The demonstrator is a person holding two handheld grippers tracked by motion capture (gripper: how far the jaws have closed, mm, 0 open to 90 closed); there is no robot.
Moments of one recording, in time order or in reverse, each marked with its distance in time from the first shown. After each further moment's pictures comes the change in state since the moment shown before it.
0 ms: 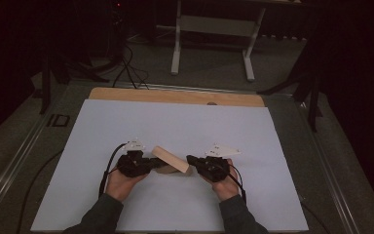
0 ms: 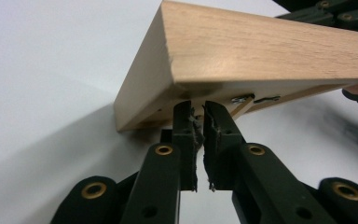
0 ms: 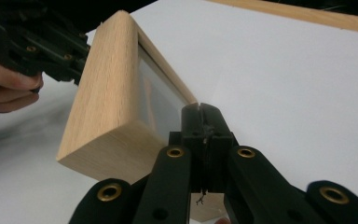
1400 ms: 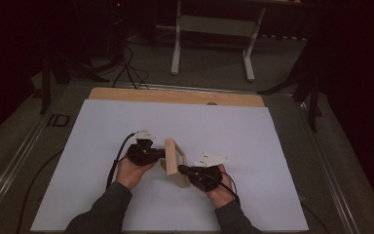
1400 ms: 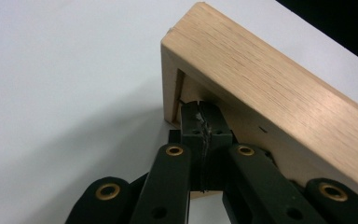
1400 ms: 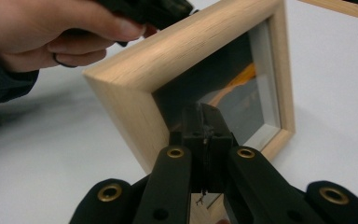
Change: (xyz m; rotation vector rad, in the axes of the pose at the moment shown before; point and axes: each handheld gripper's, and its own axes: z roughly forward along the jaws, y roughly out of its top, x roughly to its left) left arm 0.009 0.031 0.025 0.013 0.006 -0.002; right arm 0.031 -0.004 0.006 0.064 0.038 -0.107
